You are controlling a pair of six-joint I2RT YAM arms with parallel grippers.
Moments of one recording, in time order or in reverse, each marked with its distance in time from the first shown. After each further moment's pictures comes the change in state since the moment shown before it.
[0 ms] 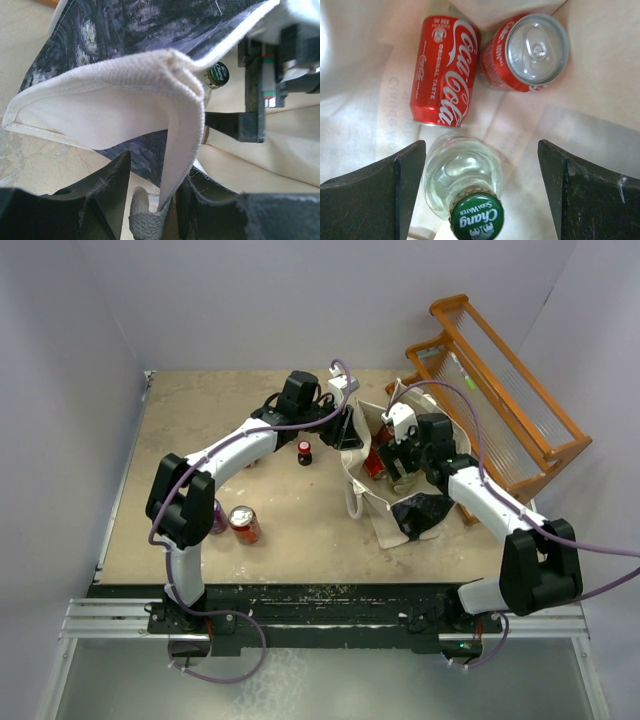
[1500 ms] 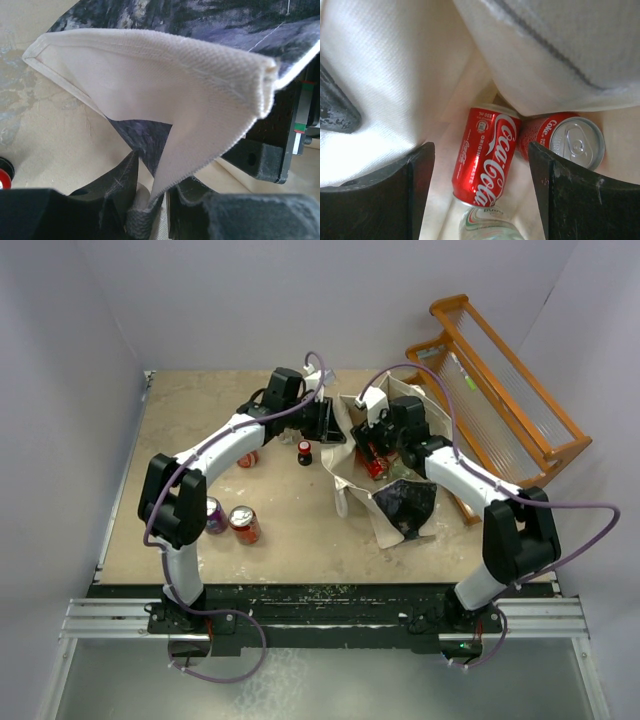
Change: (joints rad) left arm 0.074 -0.024 -0.009 -0.110 -0.057 -0.240; right arm 0.103 0.185 0.199 0.064 -0.089 0.075
